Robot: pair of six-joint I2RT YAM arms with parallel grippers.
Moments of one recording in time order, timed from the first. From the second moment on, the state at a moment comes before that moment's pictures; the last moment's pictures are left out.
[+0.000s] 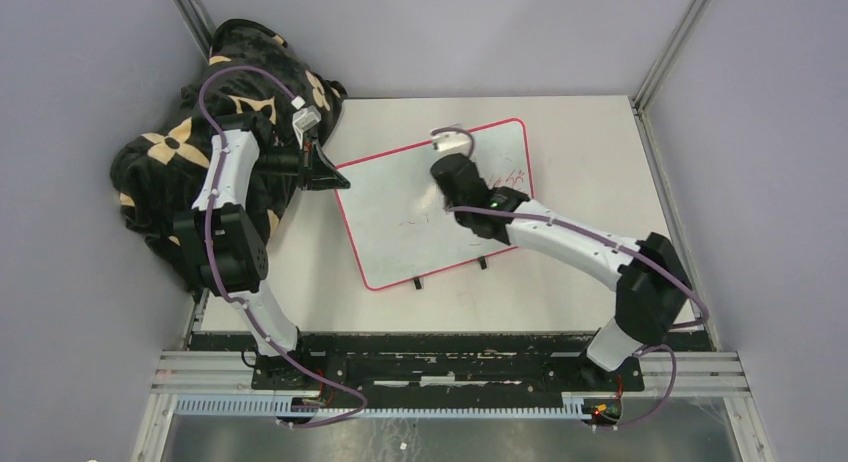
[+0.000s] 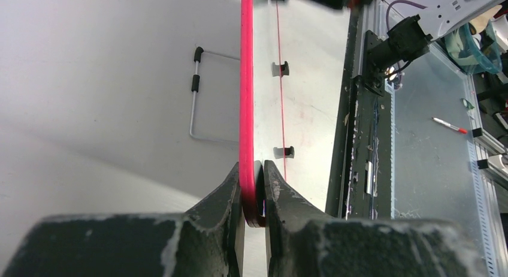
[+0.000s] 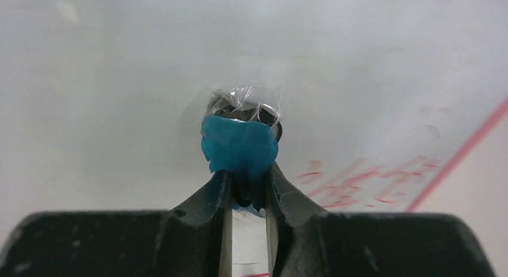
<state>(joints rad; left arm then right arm) 0.14 1.83 1.67 -1.45 1.28 1.15 0.91 1.67 1.33 -0.28 0.64 0.17</state>
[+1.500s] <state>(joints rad) 0.17 1.82 1.64 -1.46 1.27 1.15 1.03 1.66 1.11 -0.01 0.51 0.18</state>
